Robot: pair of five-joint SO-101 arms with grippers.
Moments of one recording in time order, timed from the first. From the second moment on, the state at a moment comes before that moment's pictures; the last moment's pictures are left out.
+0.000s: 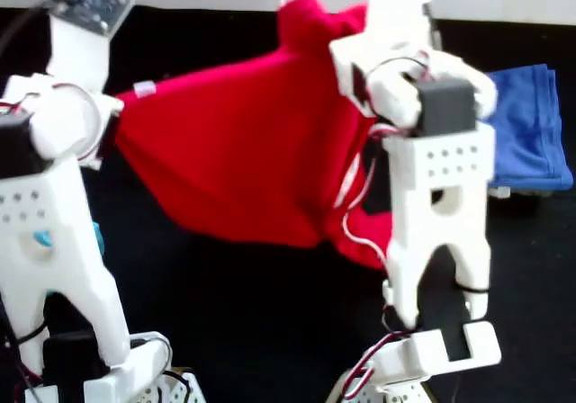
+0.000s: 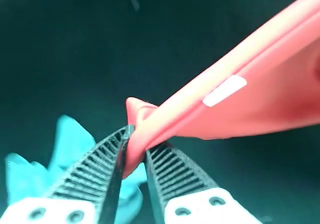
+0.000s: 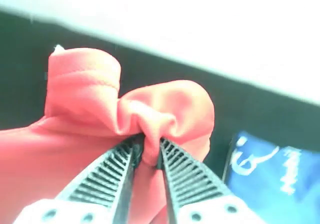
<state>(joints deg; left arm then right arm) -16.2 -17.3 -27.6 95.7 -25.8 -14.9 -1.3 -42.7 79.6 9.9</state>
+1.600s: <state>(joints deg) -20.2 -17.6 24.0 91.6 -28.7 -21.2 -31.0 31.8 83.0 9.5</state>
